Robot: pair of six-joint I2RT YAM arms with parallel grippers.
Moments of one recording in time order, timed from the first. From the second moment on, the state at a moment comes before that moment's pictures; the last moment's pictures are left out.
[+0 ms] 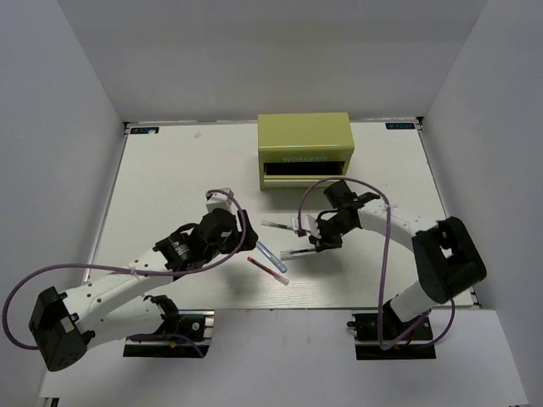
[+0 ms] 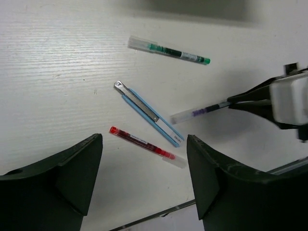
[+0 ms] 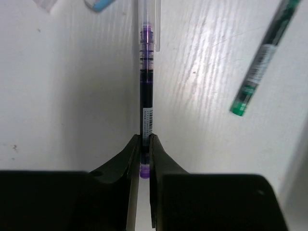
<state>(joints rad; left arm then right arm) -0.88 0.96 0.70 -0.42 -0.32 -0.81 0.53 1.58 0.88 -0.64 -0.59 -1.17</state>
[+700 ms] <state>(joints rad) -0.88 0.91 0.62 -0.47 -0.28 -1.56 0.45 1.51 1.31 -0.44 -0.34 -1.00</state>
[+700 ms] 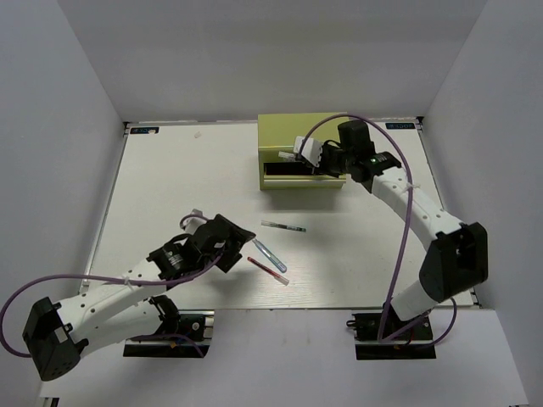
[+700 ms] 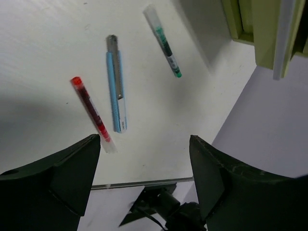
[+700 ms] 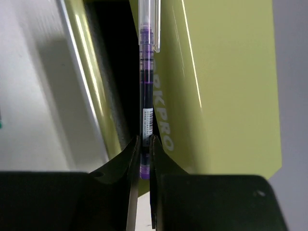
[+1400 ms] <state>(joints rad) -0.88 1.14 0.62 -0.49 -0.12 -1.91 0.42 1.67 1.41 -0.48 -0.31 -1.11</state>
